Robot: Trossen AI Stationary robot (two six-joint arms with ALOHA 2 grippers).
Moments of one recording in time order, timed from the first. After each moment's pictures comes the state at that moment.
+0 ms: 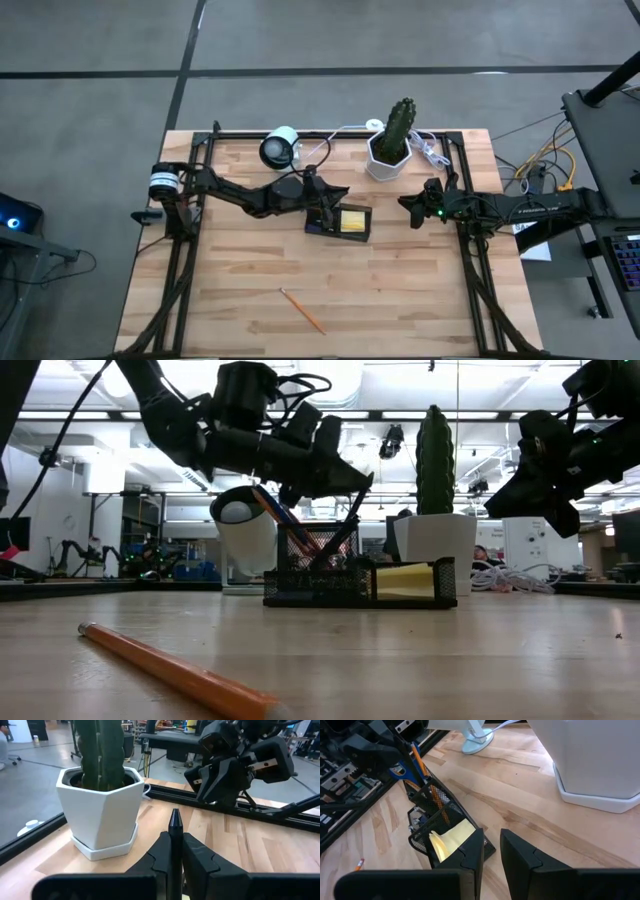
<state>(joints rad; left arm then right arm) 0.09 1.78 0.85 0.85 -0.19 -0.12 -0.01 0.49 0.16 -0.12 0.37 0.79</state>
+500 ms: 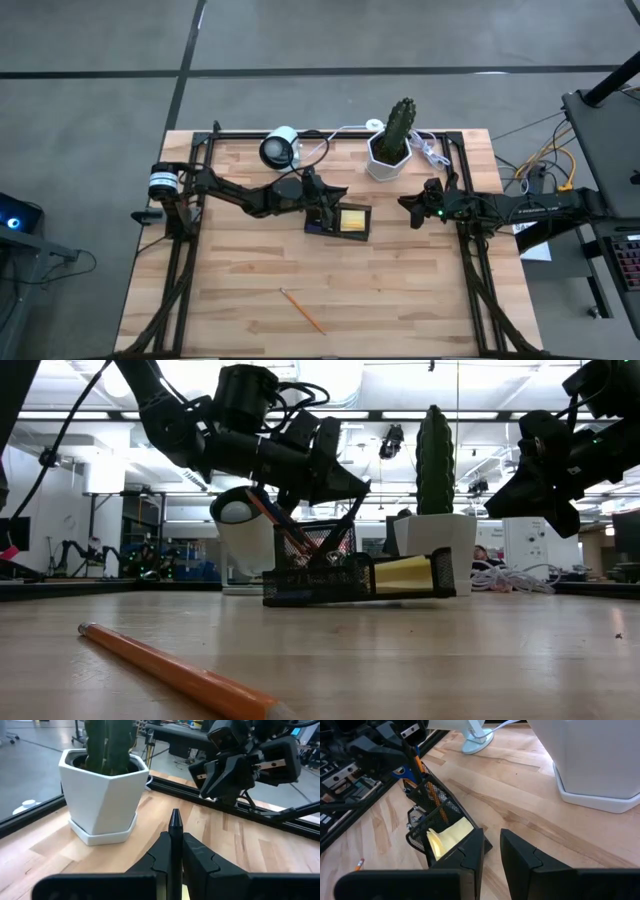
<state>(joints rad) 0.09 1.78 0.84 0.82 -0.19 -0.23 -0.01 0.49 0.16 -0.12 0.37 0.79</state>
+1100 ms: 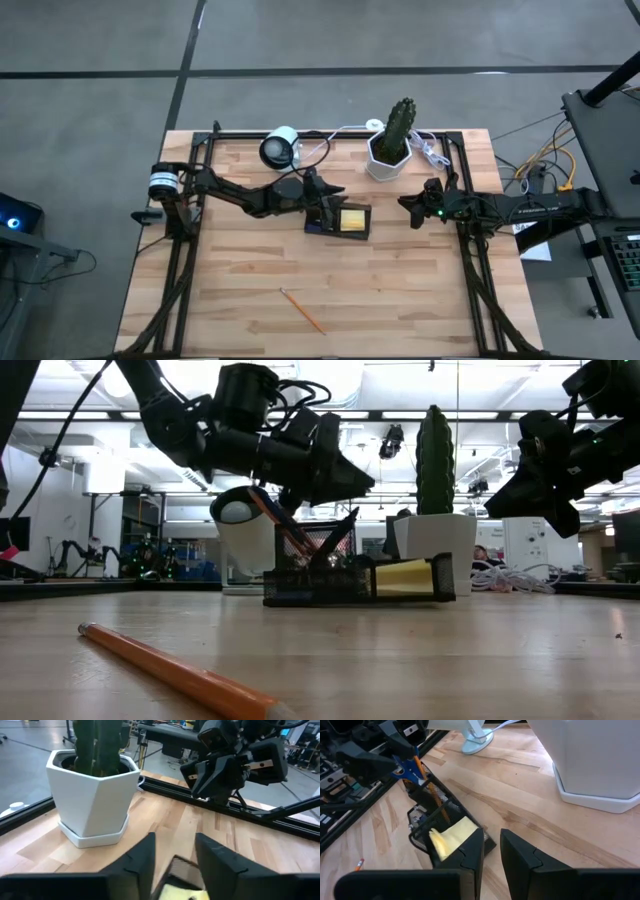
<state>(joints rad) 0.09 1.78 0.84 0.83 -0.16 -0.22 -0.01 0.49 0.16 -0.12 0.37 0.79</state>
